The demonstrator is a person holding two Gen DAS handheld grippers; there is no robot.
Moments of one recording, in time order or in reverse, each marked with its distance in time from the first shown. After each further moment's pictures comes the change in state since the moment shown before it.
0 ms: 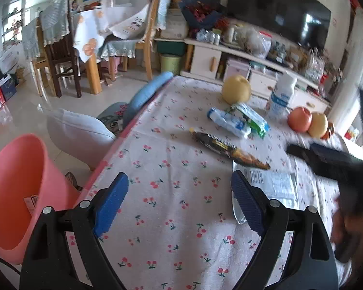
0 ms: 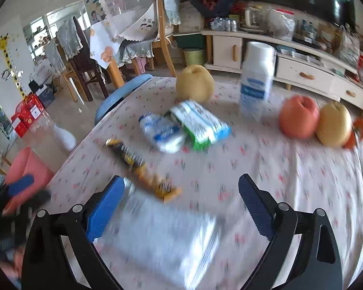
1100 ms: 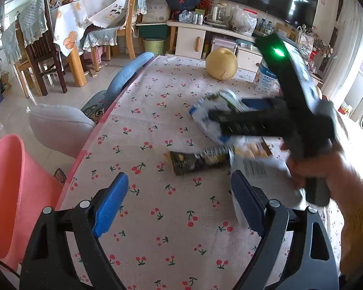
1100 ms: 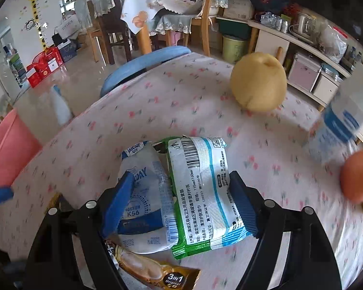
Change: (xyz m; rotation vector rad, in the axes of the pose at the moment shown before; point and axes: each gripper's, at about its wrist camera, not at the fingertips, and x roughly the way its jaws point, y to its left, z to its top) left arm 0.020 -0.007 -0.008 0.070 0.094 -0.049; right arm 0.088 0.043 0.019 -0.243 0.119 0.072
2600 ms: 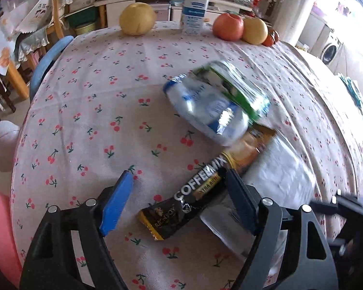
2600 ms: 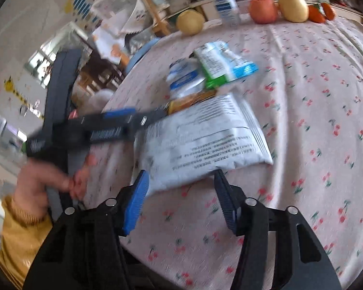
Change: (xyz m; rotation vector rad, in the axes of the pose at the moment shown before) left arm 0.035 -0.065 -0.033 0.311 0.200 -0.236; right arm -0.160 0.040 -0.219 0.537 -0.069 0.159
